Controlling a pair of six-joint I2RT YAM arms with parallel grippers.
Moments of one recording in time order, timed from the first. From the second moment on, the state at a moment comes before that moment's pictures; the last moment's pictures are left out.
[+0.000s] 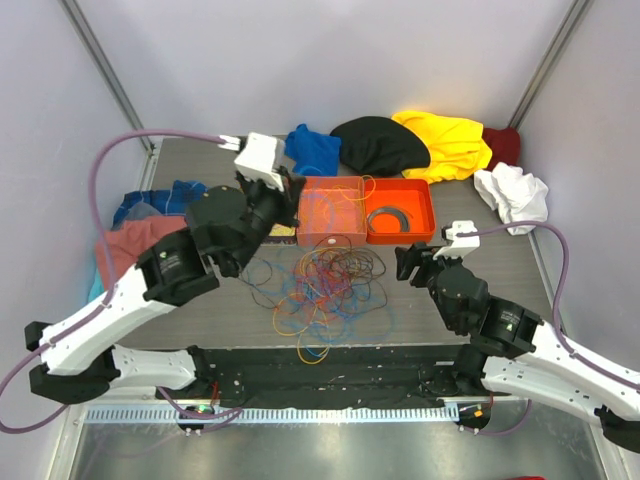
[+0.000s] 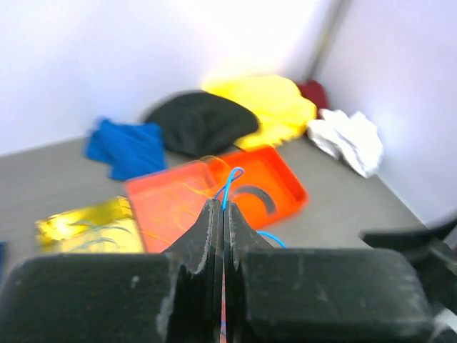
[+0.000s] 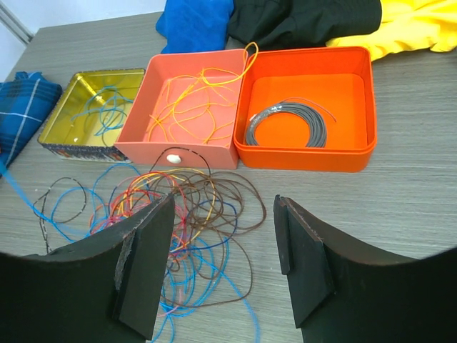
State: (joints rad) left arm -1.12 1.15 1.51 -0.40 -0.61 -0.18; right arm 1.03 0.60 0.68 -0.37 0.81 0.45
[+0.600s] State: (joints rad) left arm -0.96 1.38 2.16 -0.52 -0.79 0.13; right arm 1.03 0.64 0.68 -0.31 0.77 0.44
